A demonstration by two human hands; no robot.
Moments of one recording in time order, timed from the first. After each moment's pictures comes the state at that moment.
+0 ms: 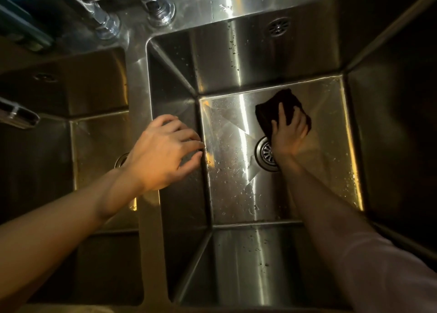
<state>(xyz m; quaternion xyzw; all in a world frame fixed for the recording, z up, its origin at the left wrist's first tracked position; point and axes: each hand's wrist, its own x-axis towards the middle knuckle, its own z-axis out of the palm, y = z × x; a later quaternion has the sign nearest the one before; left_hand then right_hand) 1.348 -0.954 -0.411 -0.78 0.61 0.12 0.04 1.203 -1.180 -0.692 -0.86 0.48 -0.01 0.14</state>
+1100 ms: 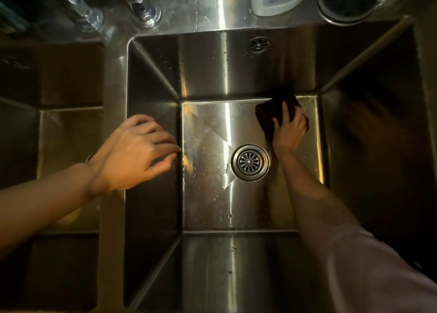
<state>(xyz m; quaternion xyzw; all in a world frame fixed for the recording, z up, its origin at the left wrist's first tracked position) 1.350 -0.953 -0.419 -0.76 0.64 0.11 0.02 1.200 -1.266 -0.681 -0.86 0.49 0.00 0.14</state>
